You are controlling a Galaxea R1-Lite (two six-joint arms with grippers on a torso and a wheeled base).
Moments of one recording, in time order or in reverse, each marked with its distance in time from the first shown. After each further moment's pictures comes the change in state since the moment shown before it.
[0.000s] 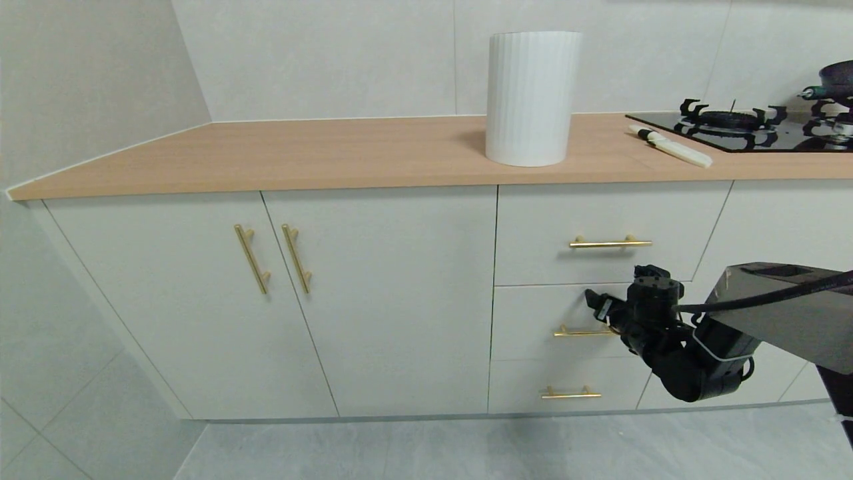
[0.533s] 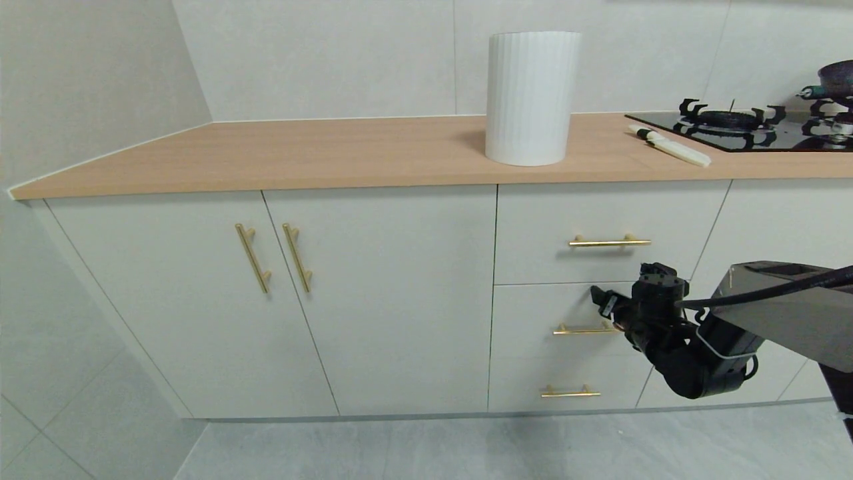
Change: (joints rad) left arm 0.000 0.000 0.000 0.000 0.000 0.000; right arm -0.015 -0.007 -0.005 -0.004 -0.008 0.008
